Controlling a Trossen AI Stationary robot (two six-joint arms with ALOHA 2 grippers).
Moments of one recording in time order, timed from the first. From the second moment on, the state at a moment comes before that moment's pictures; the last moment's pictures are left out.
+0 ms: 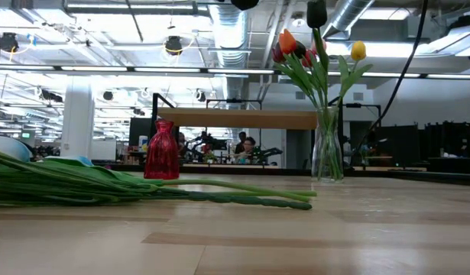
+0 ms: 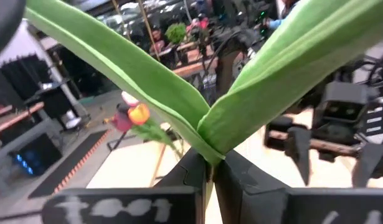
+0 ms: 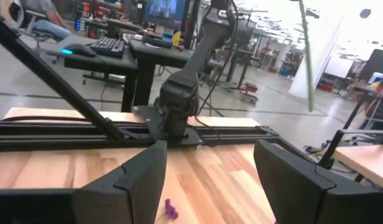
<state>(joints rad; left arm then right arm) -0.75 0.61 0.88 -0.35 -0.87 0.21 0.52 2.18 1.47 0.67 0.92 -0.23</state>
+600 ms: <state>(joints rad) -0.35 0.51 0.70 -0.26 -0.56 0.19 0.52 2.18 1.47 0.67 0.92 -0.21</state>
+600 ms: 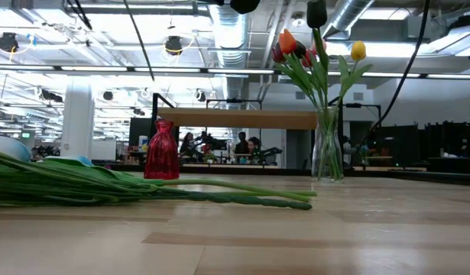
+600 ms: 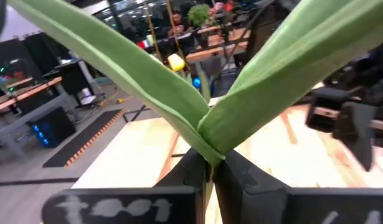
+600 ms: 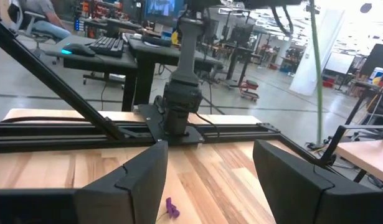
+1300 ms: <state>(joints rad) 0.30 0.52 0.58 -0.18 0.06 0.14 0.52 2.18 1.47 0.67 0.92 -0.22</state>
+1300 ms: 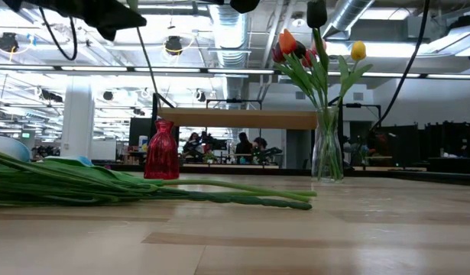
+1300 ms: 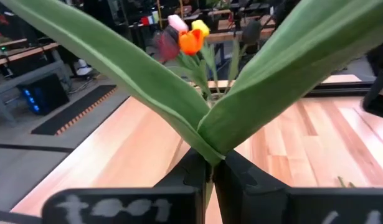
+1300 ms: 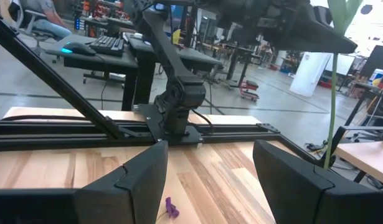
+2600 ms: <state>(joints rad) 0.55 0.76 0.65 -0.30 0.30 0.10 0.52 2.18 1.47 0.67 0.92 -0.22</state>
